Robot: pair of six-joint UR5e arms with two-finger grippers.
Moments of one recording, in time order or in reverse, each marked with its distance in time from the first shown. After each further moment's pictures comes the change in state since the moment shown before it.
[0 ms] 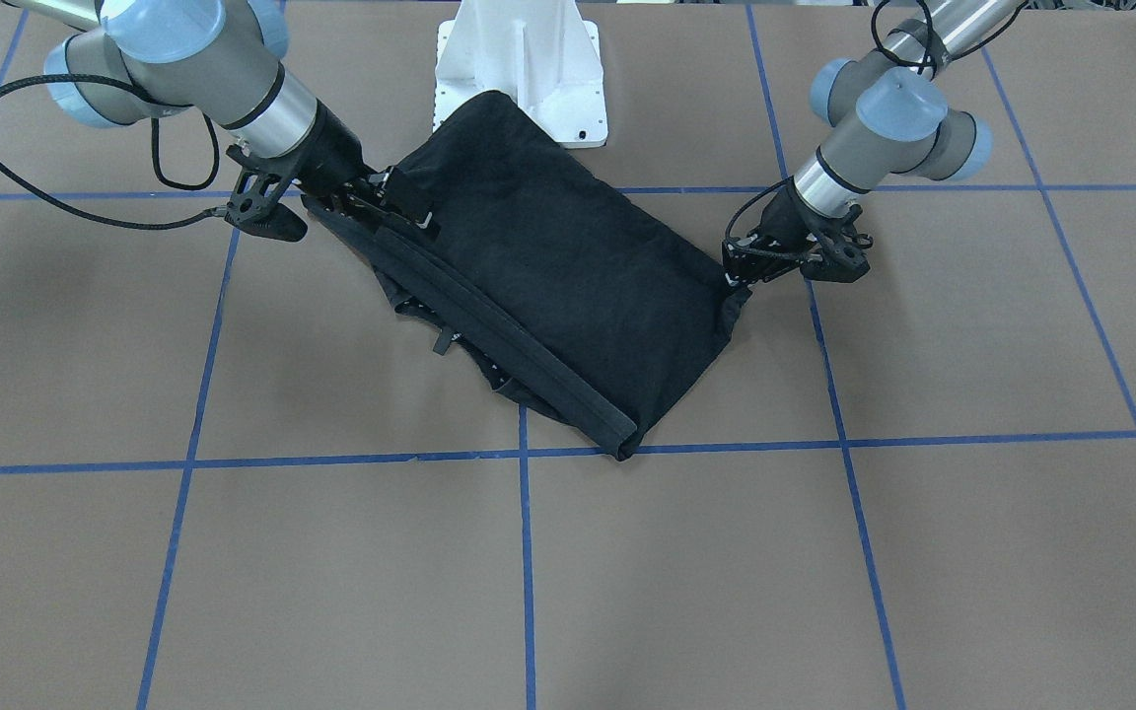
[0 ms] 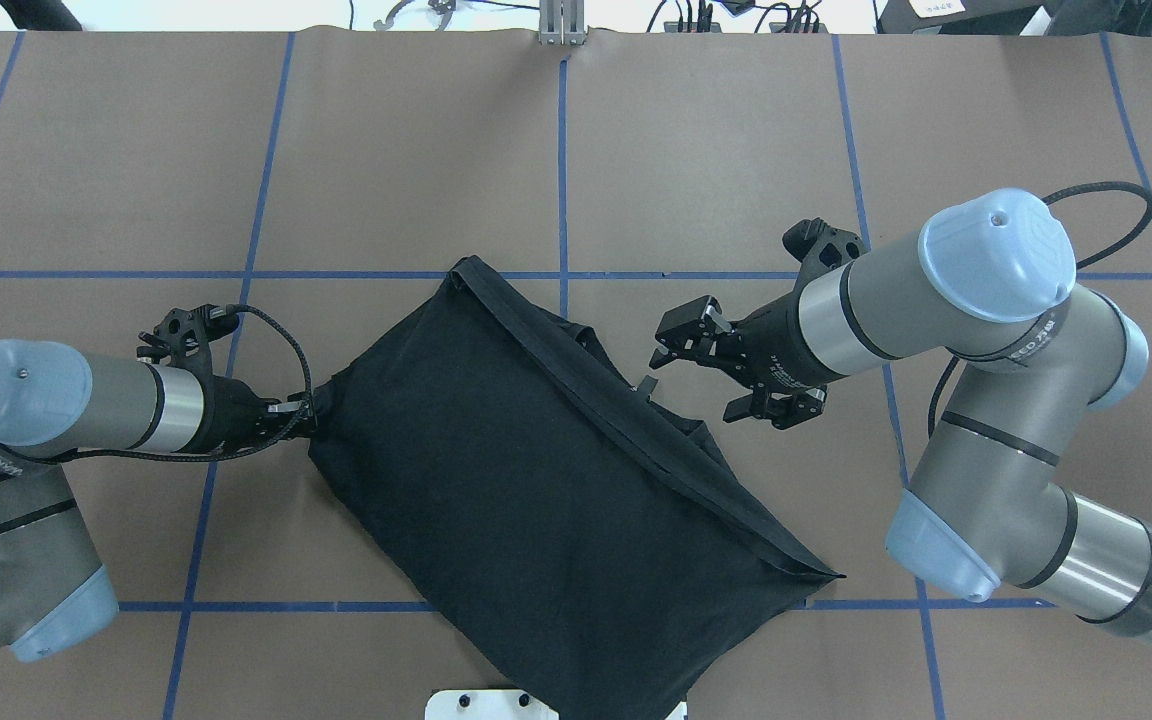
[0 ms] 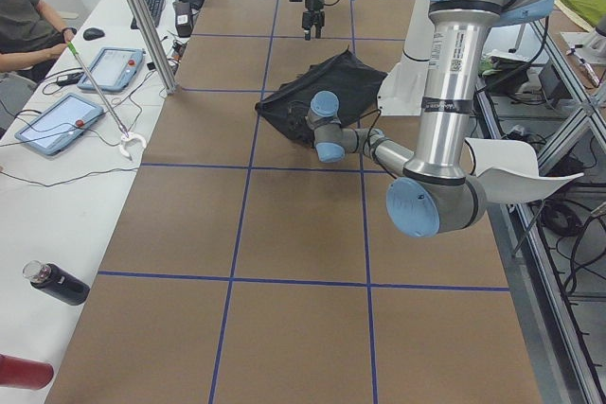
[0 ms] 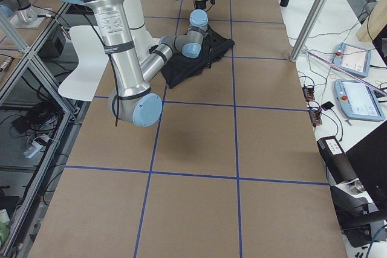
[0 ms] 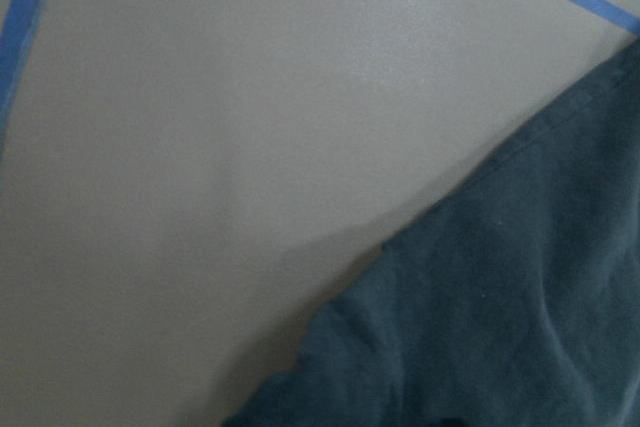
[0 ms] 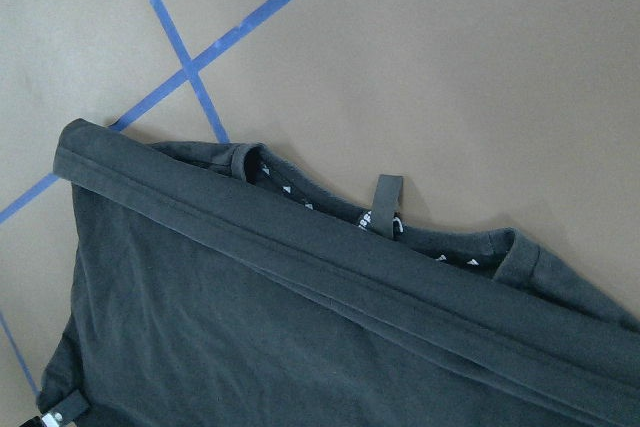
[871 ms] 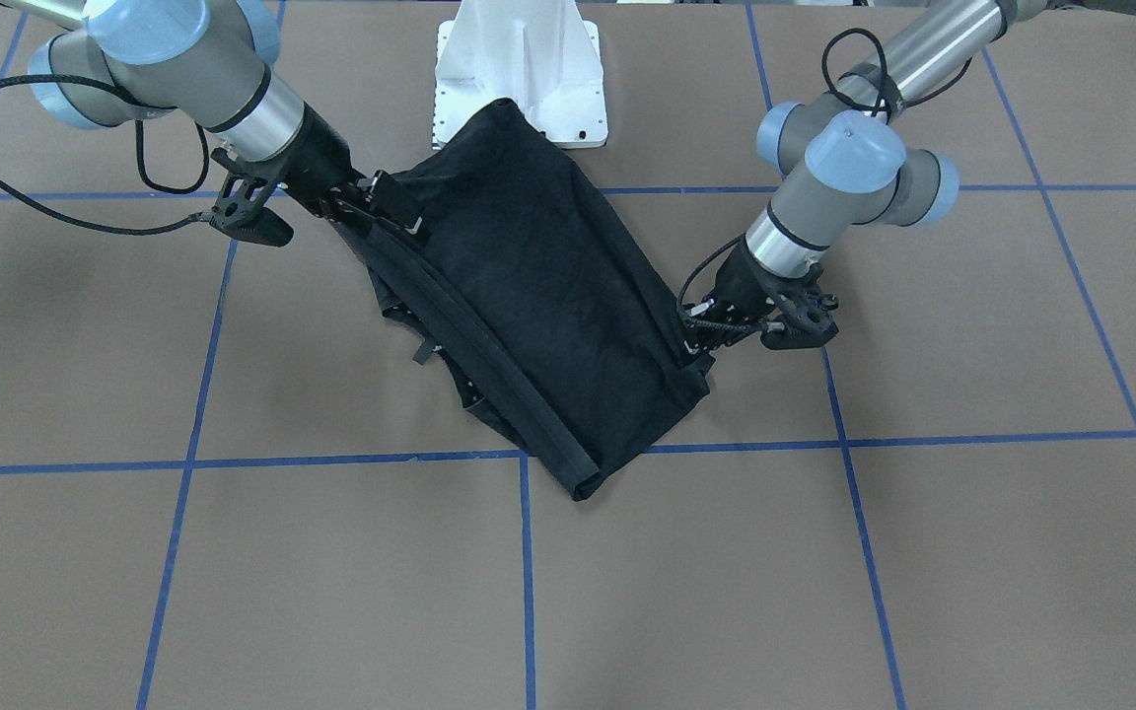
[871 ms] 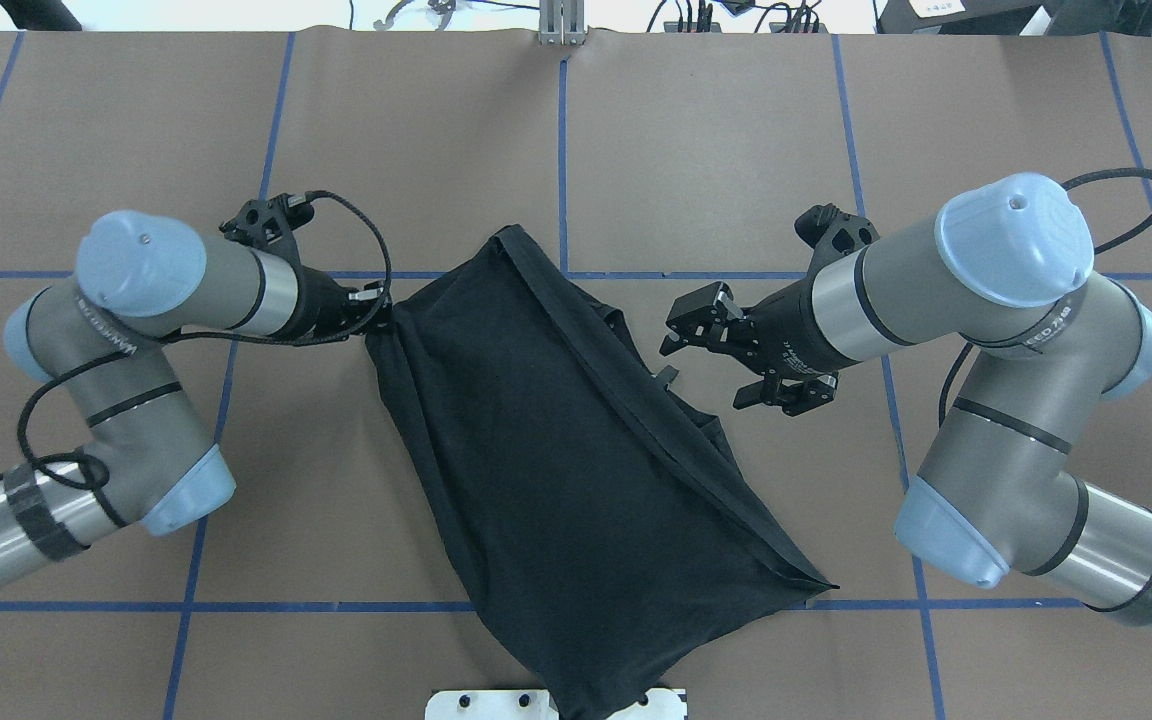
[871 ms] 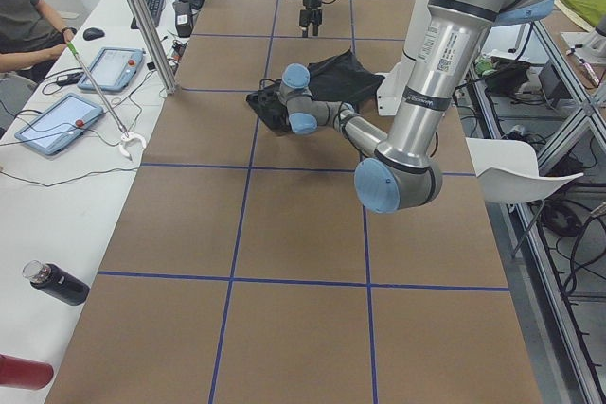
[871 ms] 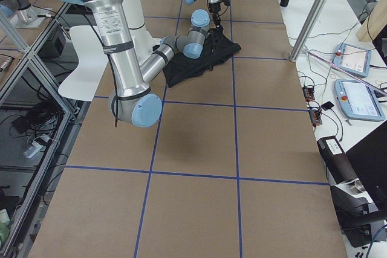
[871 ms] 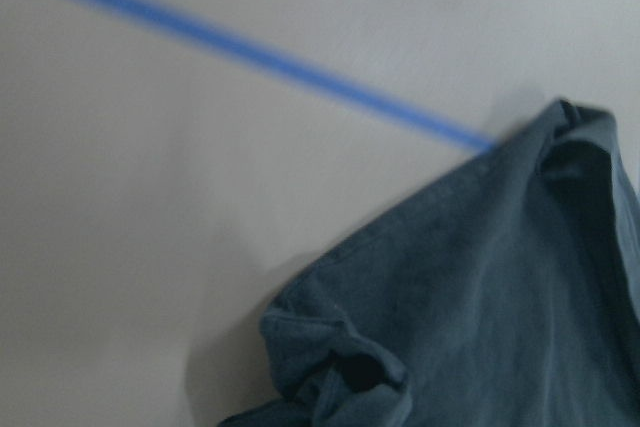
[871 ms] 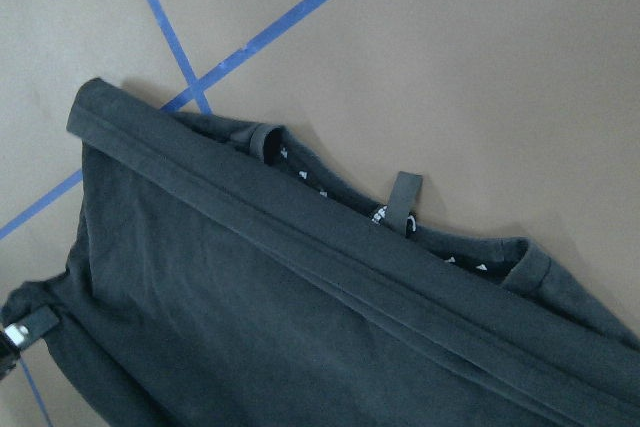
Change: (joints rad) left arm -0.134 -0.322 0.196 0.186 -0.010 0.008; right arm 0.030 -0.005 0.001 0.000 0.006 -0.019
